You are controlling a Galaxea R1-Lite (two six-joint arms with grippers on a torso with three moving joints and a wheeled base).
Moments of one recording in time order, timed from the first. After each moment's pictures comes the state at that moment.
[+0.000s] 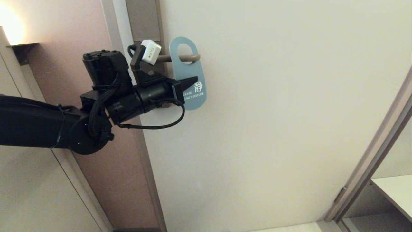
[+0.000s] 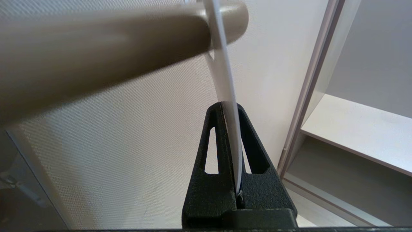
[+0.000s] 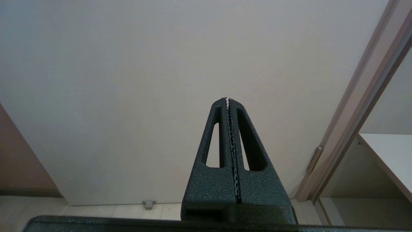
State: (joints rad) left arm -0.45 1.86 -1.16 -0.80 -0.44 -0.11; right arm 0.00 0.00 0.00 -0.01 0.01 0.01
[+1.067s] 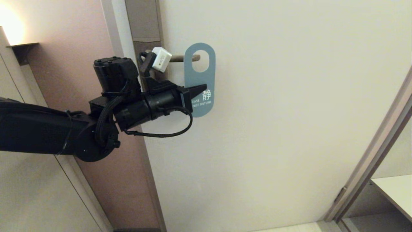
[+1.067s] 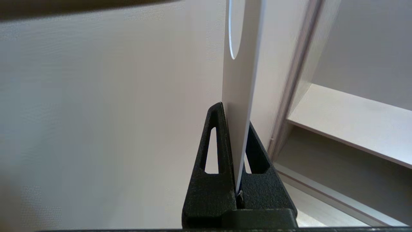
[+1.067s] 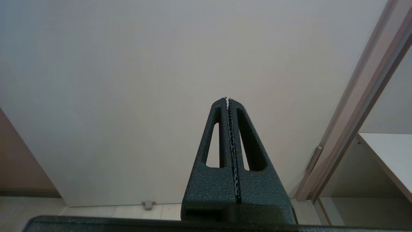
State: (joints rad) left arm -0.50 1.86 -1.12 -0.81 -0.44 -0.10; right arm 0.00 0.00 0.00 -0.01 0.01 0.01
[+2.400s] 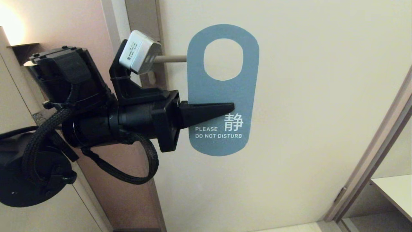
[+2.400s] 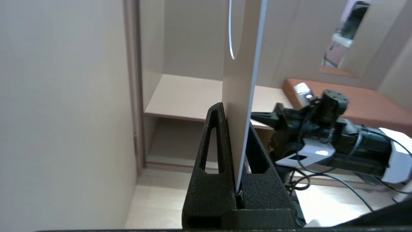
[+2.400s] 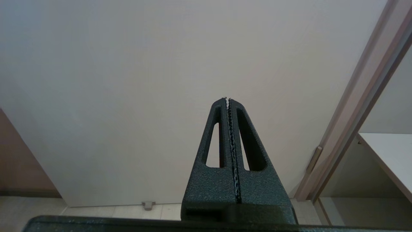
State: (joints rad) left arm -0.62 1.62 -0.92 -0.87 -0.88 -0.30; right arm 0.00 0.00 0.00 -0.01 0.01 0.01
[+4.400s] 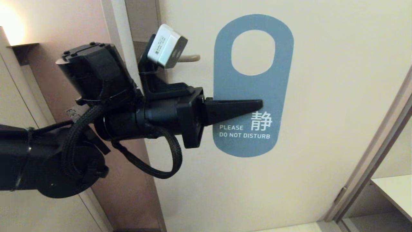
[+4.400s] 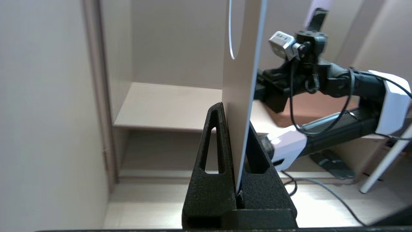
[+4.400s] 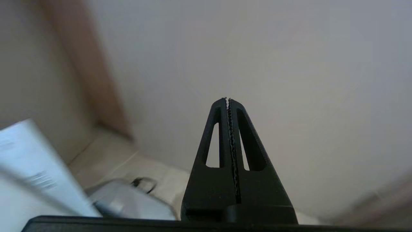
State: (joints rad) left arm -0.70 1.73 -1.02 -0.95 -0.93 -0.39; right arm 0.00 0.61 -0.55 0.15 0.42 -0.08
